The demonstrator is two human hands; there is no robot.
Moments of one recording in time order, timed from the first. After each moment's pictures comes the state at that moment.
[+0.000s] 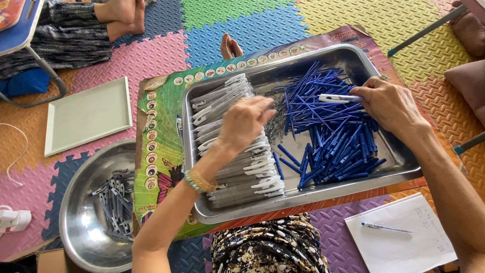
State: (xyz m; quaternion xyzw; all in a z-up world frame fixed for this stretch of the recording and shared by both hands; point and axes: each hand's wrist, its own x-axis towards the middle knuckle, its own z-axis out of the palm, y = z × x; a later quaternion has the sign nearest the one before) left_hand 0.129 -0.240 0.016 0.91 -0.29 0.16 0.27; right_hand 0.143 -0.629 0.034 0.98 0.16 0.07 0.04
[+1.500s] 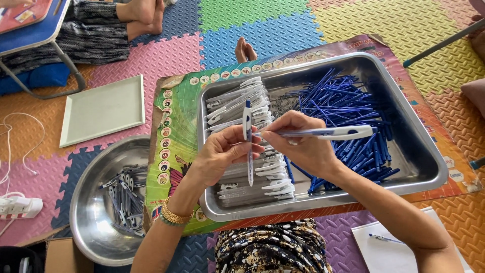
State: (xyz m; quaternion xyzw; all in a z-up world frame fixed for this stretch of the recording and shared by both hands) left_hand 0.035 -0.163 0.054 0.55 -0.09 -0.15 0.82; right_hand 0.053 -0.399 0.088 0.72 0.24 0.06 -0.65
